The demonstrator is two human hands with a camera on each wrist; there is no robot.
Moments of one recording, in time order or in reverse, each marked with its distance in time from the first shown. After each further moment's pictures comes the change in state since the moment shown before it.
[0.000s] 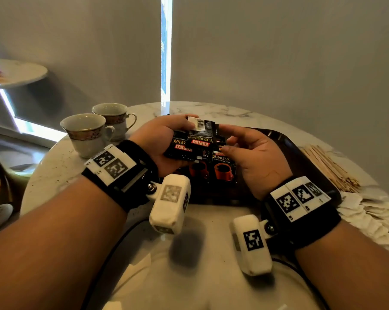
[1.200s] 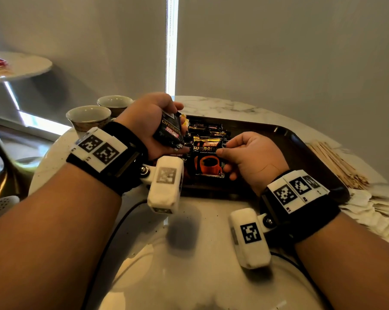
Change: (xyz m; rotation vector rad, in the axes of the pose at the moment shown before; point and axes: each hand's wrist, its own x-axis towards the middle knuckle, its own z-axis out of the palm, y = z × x) left_hand -0.013 0.023 -0.014 0.067 0.177 -0.015; right_hand 0.006 0.003 0.010 -0.237 0.040 0.280
